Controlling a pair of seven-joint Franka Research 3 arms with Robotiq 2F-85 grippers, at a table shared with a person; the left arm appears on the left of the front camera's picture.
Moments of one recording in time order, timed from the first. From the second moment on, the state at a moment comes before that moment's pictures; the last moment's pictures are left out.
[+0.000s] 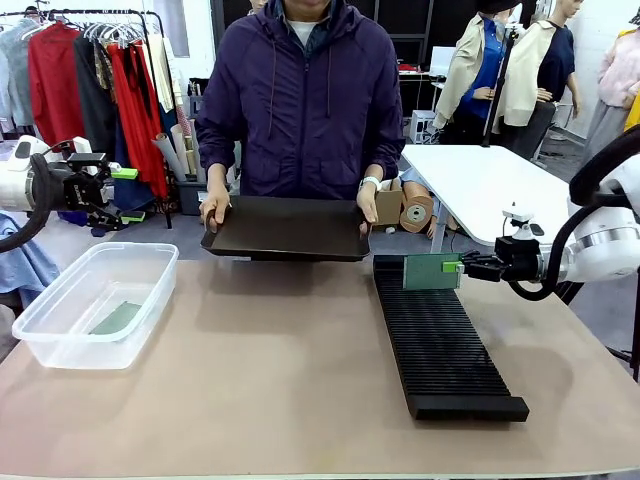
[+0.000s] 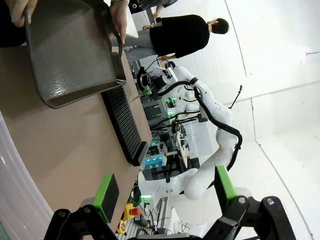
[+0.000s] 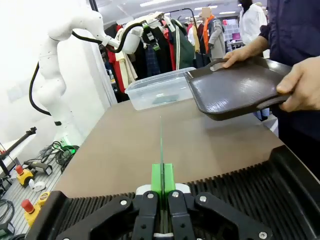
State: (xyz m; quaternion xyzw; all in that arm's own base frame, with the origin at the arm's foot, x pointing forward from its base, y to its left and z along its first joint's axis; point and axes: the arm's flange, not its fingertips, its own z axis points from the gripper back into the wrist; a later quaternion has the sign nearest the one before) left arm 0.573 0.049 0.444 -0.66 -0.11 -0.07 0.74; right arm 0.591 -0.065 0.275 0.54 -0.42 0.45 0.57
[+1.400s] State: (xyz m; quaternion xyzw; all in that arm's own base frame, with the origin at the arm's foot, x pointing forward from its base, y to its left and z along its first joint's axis) left arm 0.573 0.048 0.444 -0.66 -0.11 -0.07 0.74; right arm 0.617 -0.072 0.232 0.52 -0.44 0.45 0.58
